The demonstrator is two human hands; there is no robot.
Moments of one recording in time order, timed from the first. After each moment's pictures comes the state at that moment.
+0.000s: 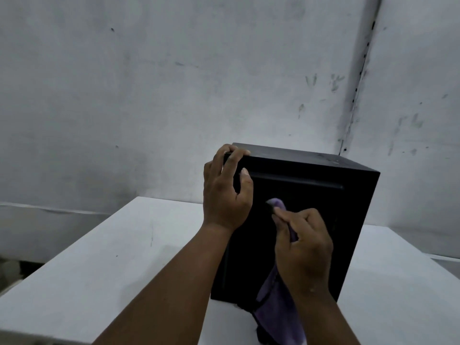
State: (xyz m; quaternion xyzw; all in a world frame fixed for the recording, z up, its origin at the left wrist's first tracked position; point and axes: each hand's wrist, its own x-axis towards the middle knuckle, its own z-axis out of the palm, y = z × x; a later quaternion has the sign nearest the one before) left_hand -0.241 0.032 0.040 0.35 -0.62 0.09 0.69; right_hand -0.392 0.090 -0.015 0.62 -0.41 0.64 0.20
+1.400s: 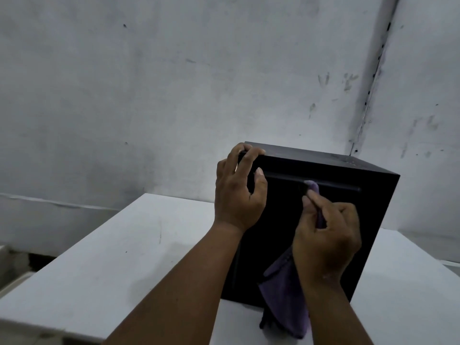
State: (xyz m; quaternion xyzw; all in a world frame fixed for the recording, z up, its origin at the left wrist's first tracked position) left_hand -0.237 0.035 0.040 0.37 -0.64 0.07 0.67; right_hand -0.378 0.082 0.003 0.49 -0.44 0.72 0.23
